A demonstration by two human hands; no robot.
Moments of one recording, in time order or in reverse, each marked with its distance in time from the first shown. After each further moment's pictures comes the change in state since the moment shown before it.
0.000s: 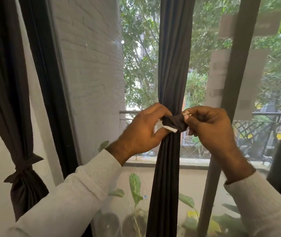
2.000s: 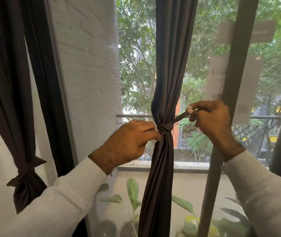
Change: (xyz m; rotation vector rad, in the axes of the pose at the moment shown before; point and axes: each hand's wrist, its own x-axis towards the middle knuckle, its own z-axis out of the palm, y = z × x) left_hand -0.027 -0.023 -0.035 0.353 -0.229 0.190; right_hand 0.045 0.012 0.001 -0.284 0.155 0.144
